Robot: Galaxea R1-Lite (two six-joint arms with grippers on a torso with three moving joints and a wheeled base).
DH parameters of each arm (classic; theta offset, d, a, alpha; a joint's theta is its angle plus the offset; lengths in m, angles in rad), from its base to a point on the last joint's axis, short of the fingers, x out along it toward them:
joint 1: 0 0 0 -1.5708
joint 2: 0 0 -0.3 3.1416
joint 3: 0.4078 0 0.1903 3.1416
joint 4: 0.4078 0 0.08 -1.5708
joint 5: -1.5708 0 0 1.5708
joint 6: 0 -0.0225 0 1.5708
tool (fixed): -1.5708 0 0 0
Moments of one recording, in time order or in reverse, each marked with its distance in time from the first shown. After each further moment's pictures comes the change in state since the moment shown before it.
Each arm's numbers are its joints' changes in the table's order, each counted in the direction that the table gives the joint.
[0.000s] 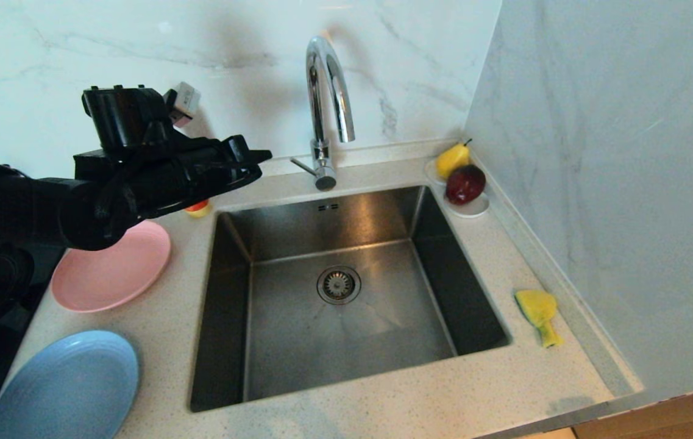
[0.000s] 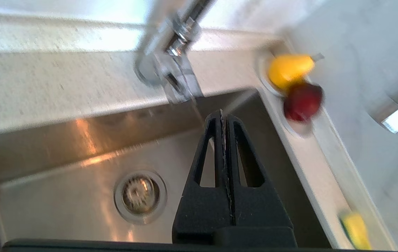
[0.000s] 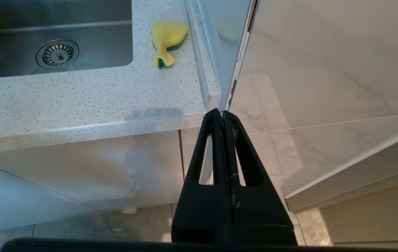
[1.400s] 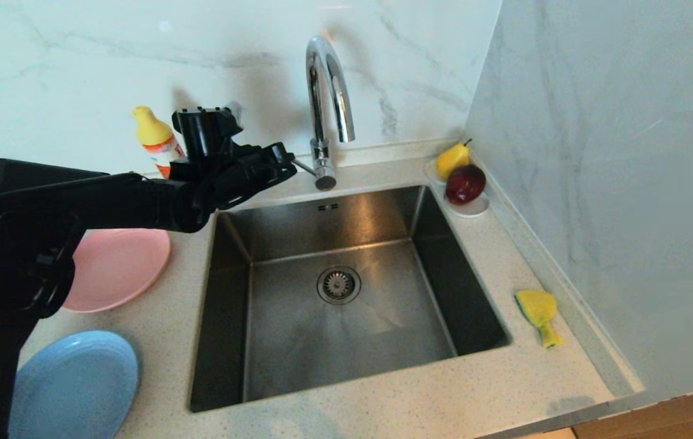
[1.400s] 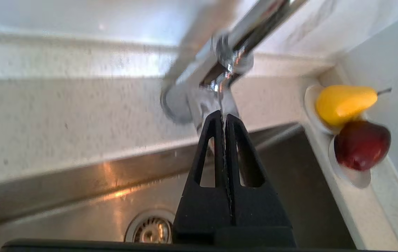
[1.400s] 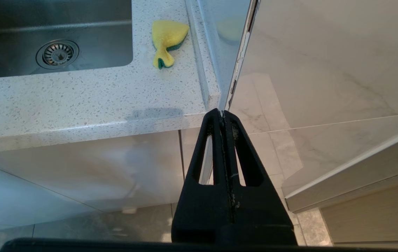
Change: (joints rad) left arm -0.034 0.323 0.395 0.054 -0.148 0.001; right arm 0.000 0.000 0.000 0.000 0.000 0.000
